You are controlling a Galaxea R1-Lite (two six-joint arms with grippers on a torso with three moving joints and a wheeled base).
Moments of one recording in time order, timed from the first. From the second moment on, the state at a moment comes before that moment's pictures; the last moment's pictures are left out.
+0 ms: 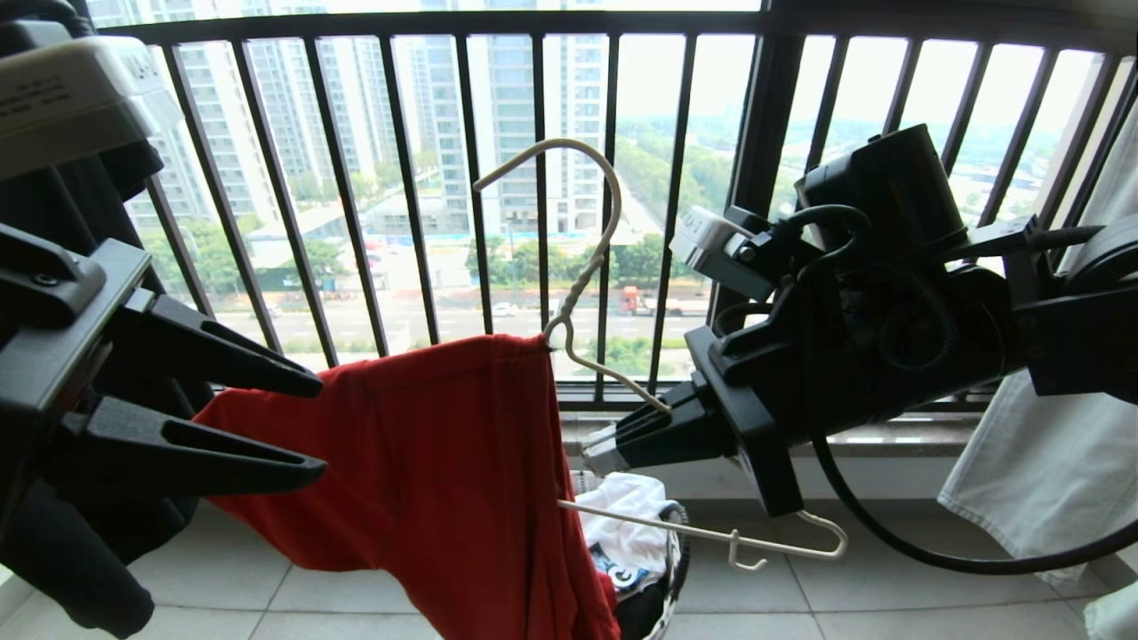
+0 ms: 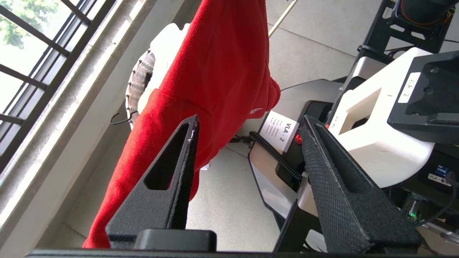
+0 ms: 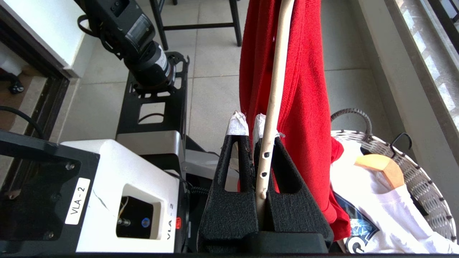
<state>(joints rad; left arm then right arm) -0.43 1.32 -1.61 1.01 -0.50 0.51 0.64 1.69 -1.37 0.24 0.84 -0.34</state>
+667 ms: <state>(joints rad) -0.46 1.39 -1.64 0.88 -0.59 0.52 0.63 1.59 -1.33 0.24 0.87 -0.34</state>
